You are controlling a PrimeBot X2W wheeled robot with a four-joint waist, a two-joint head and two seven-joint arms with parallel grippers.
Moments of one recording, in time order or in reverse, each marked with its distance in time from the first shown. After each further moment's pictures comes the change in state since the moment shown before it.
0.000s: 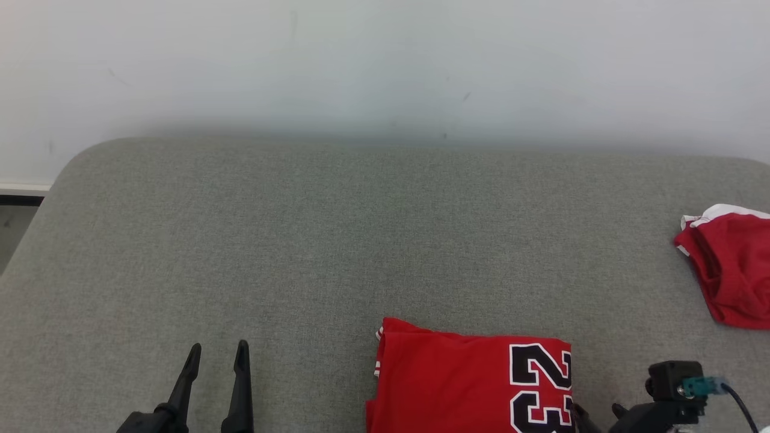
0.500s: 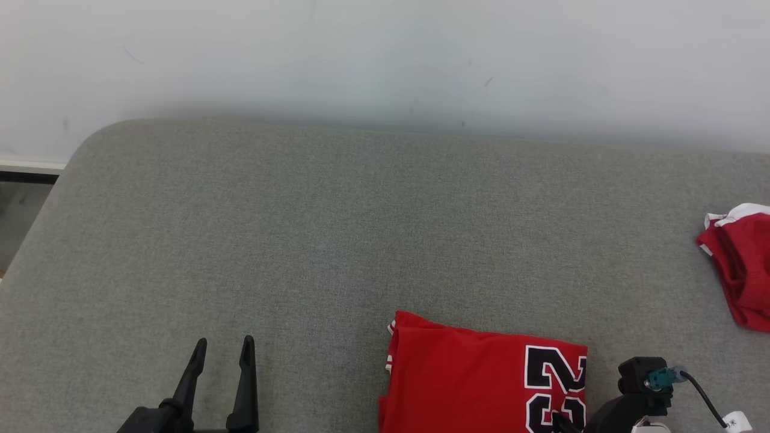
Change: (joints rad) left arm -0.007 -0.003 -0.018 -0.002 -0.002 0.000 0.000; right arm -0.109 0.000 0.052 0.203 -0.044 0.000 0.023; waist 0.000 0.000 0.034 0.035
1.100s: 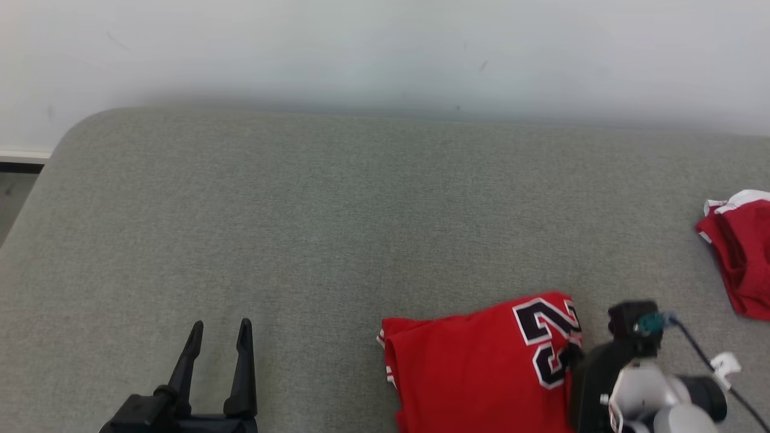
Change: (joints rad) left arm -0.030 -0.003 0.005 -0.023 -0.002 0.000 0.000; right arm -0.158 0.001 0.012 0.061 -0.068 -0.002 -0.052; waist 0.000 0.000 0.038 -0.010
